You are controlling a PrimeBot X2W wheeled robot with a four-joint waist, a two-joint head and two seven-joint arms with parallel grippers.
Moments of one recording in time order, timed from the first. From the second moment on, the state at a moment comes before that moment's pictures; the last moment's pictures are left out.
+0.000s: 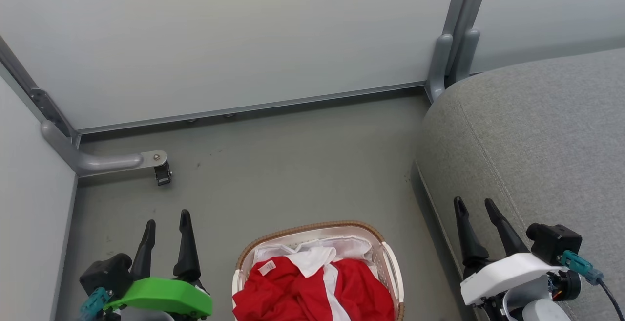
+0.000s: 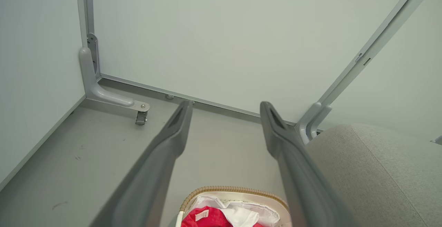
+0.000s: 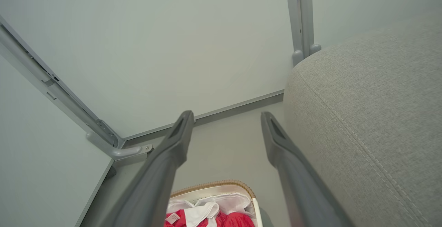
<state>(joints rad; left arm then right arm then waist) -0.01 0.04 -0.08 0.21 -0.48 -0.04 -0.18 -0.05 -0.04 0.08 0.21 0.44 0.13 -0.18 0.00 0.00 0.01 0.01</state>
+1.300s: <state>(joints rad) 0.01 0.05 -0.15 0.24 -0.22 -0.03 -0.26 -0.04 -0.05 0.14 0.19 0.15 0.13 -0.26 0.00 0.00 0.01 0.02</state>
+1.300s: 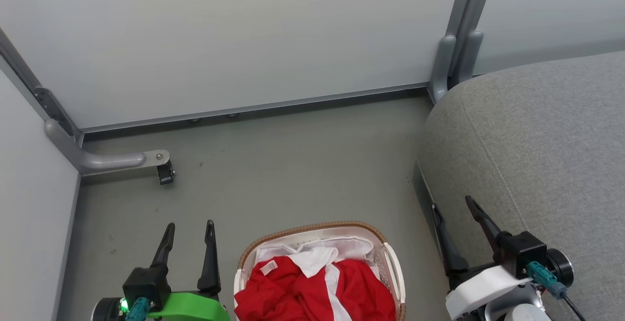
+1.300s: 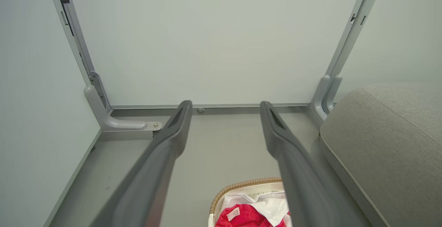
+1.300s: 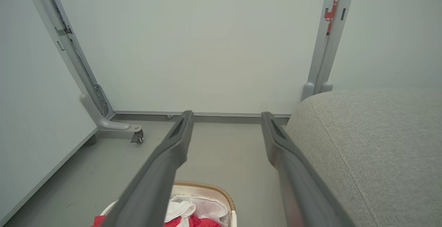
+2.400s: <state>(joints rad) -0.07 0.05 -0.24 0.28 -0.19 -0.06 -0.26 -0.08 -0.05 0.09 0.16 0.13 0.13 -0.26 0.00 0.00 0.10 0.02</state>
